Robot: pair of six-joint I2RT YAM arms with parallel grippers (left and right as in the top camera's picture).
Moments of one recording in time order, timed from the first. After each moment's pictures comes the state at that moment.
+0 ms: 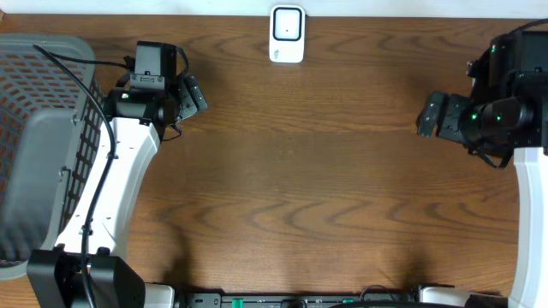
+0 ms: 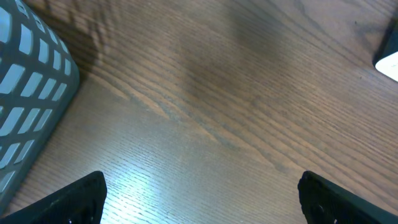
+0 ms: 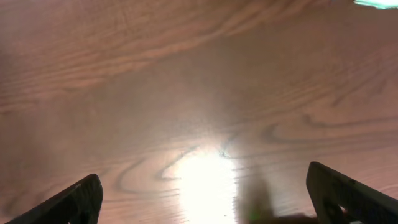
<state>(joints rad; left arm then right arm) -0.10 1.57 1.36 -0.84 -0.17 -0.51 -0.01 1.47 1.83 -1.56 -0.03 0.29</state>
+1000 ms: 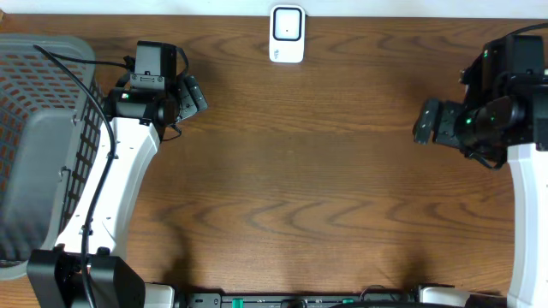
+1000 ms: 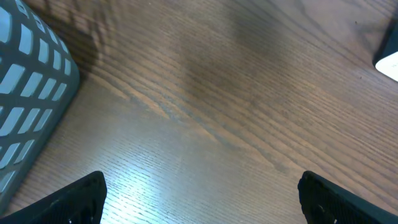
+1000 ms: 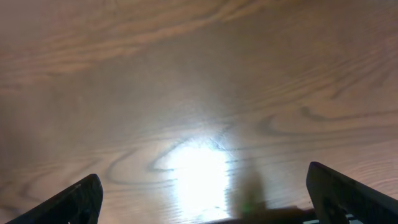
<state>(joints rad) -0.10 1.57 1.36 -0.84 -0.17 -0.51 -0.01 1.47 1.76 -1.55 -0.03 0.26</state>
